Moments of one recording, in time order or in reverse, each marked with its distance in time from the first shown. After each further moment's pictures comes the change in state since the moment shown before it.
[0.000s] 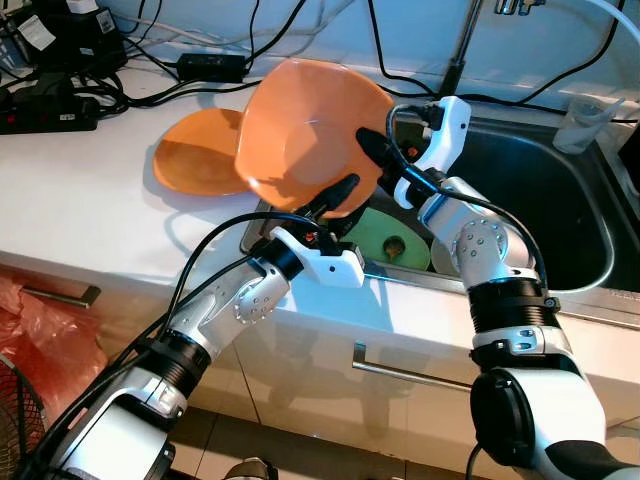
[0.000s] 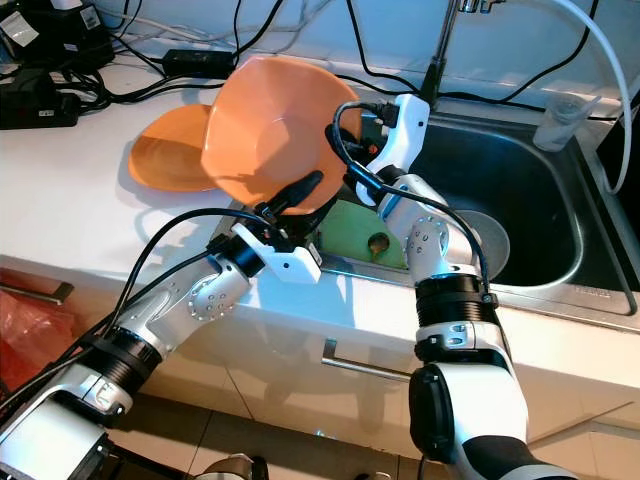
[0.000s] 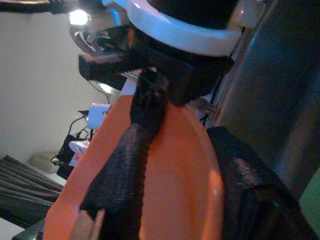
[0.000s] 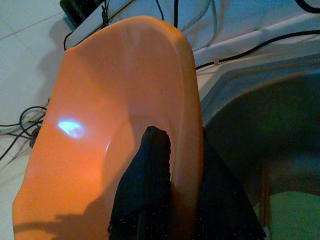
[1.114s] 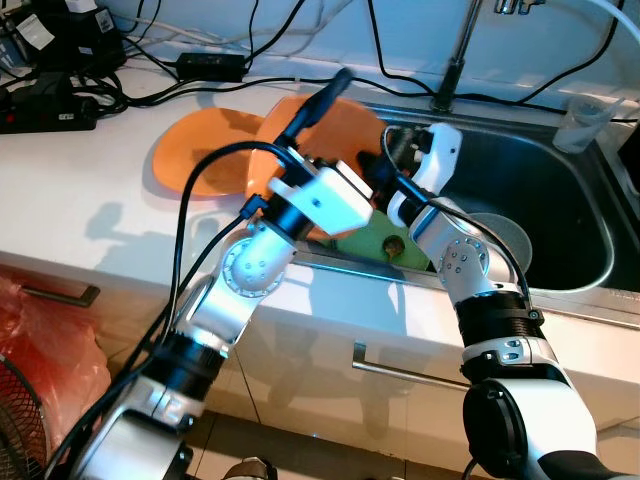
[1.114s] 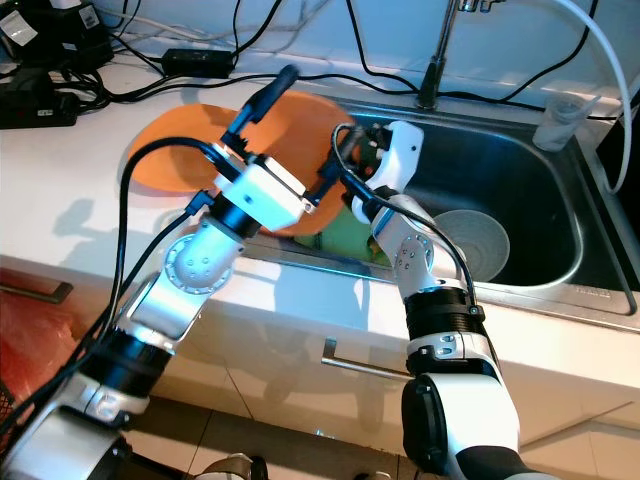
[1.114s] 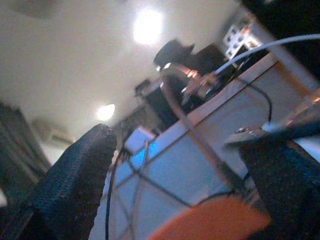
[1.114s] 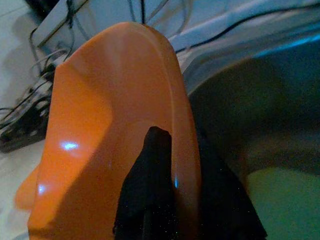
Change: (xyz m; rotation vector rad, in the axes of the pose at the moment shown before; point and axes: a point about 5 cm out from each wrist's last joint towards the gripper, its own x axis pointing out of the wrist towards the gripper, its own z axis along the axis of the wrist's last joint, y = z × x) left arm 0.015 0.070 0.031 -0.439 -0.087 0.280; right arm -0.002 -0.013 -0.017 -0.004 -0.039 -0.129
